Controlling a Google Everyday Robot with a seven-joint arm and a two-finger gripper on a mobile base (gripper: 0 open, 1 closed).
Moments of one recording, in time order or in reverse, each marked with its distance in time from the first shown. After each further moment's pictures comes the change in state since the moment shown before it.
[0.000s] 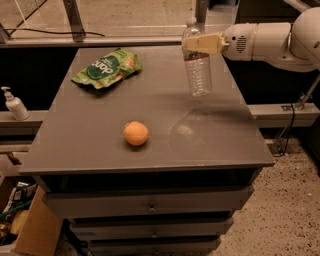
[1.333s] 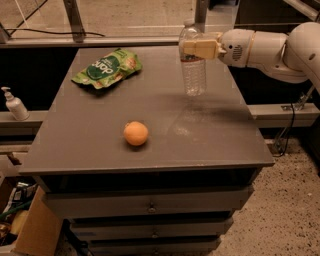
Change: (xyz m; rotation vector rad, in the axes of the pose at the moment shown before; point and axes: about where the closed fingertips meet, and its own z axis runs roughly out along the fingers) arm -0.001 0.006 0.007 -0.034 -0.104 -0.128
